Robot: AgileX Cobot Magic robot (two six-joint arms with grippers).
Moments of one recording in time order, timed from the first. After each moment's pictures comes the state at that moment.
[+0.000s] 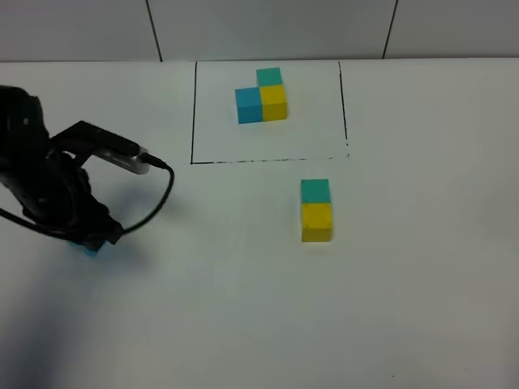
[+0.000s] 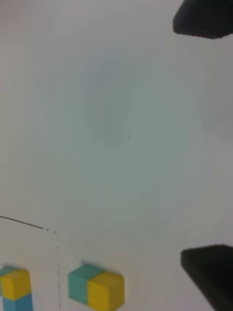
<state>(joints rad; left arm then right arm) -0.22 1.75 -1.03 -0.03 0.78 0.32 0.01 0.01 -0.50 0.01 1.07 -0.02</state>
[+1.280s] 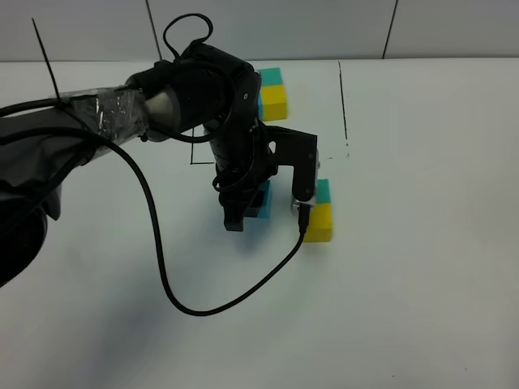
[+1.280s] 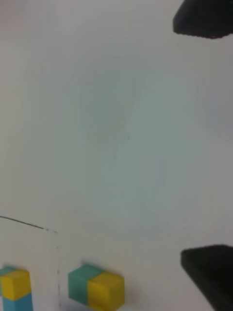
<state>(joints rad) -0.64 2.20 -1.67 -0.05 0.90 1.07 0.01 0.01 -0.50 0.01 1.07 -0.02</state>
